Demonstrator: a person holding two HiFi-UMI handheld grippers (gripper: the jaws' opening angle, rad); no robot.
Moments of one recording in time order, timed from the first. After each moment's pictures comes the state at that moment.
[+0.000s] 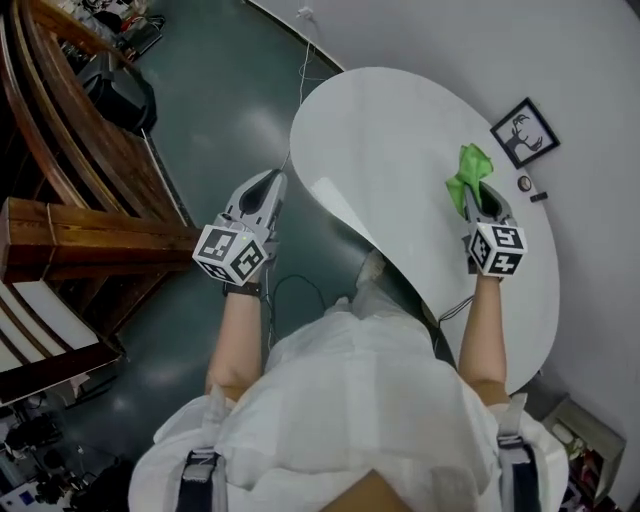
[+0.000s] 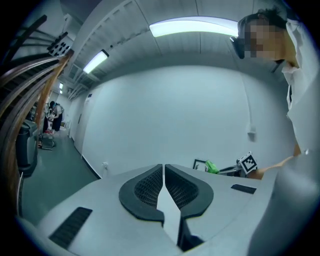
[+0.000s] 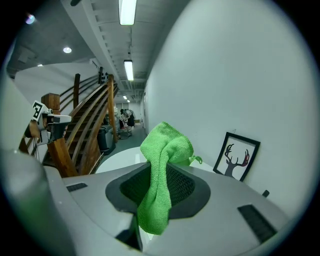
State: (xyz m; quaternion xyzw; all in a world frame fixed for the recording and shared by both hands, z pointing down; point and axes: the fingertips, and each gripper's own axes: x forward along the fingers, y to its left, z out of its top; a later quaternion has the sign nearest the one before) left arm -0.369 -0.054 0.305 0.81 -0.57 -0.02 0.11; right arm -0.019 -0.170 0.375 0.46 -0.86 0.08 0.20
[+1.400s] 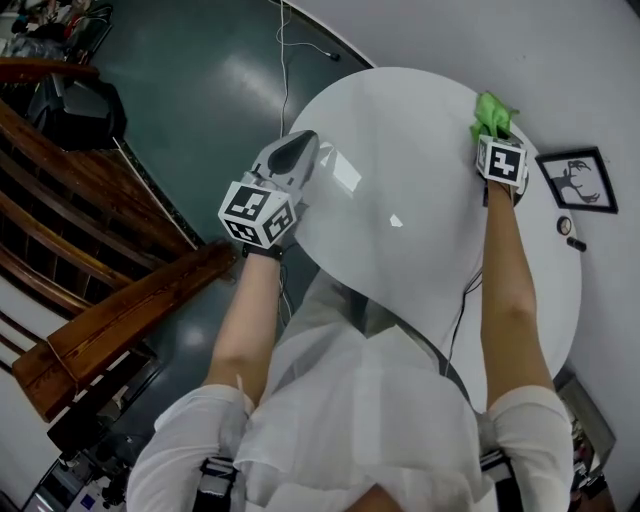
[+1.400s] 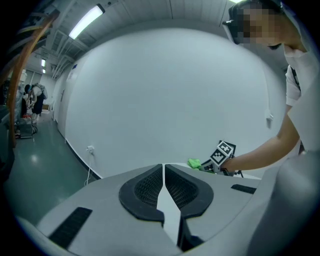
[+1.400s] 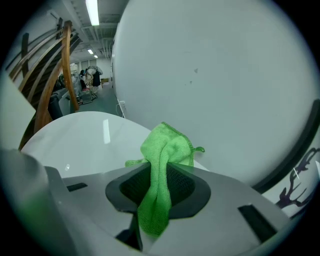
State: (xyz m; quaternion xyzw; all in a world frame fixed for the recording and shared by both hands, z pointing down) left arm -0.391 -0.365 0.440 0.85 -0.50 0.06 0.18; right arm -0.042 -0.500 0.563 0.55 -0.71 0.18 0.41
